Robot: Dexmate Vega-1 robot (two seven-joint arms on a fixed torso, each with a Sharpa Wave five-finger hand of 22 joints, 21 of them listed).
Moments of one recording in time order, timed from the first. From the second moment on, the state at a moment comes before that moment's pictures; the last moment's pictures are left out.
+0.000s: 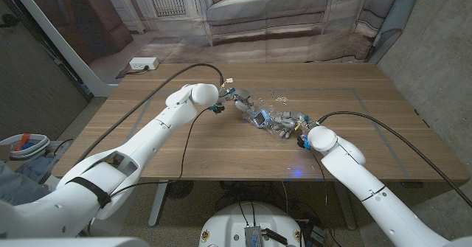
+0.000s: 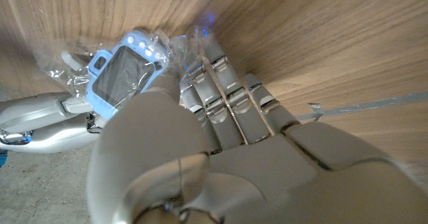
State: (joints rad) left arm 0.49 0.37 0.58 -1.36 0.63 -0.06 -0.65; left_hand 0.97 0.10 0.27 0.04 0.18 1.03 -0.14 0.46 0.21 1.35 -0.12 0.53 0.47 1.20 -0.16 0.27 0.20 0.43 -0.04 0.28 0.19; right arm -1.07 -0.44 -0.36 -1.98 -0.24 -0.71 0.14; right_hand 1.06 0.17 -0.29 0.14 0.23 0.99 -0.19 0.21 0.20 1.25 -0.19 0.24 0.19 1.40 -0.22 0.46 0.38 0.99 -0.15 1.12 0.52
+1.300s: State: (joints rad) left arm 0.51 0.46 0.75 -1.66 1.22 0.06 -0.64; left_hand 0.80 0.10 0.26 0.13 0.18 0.74 -0.02 0.26 0.20 0.70 -0.08 0.26 0.38 0.56 0.00 0.19 0.22 0.11 0.07 0.20 0.20; right arm -0.88 -0.52 -0.37 -2.03 0.01 -1.18 0.25; right_hand 0.98 0.14 -0.14 0.15 0.19 0.94 -0.13 0.18 0.22 1.08 -0.13 0.21 0.20 1.28 -0.22 0.33 0.25 0.97 -0.14 0.96 0.39
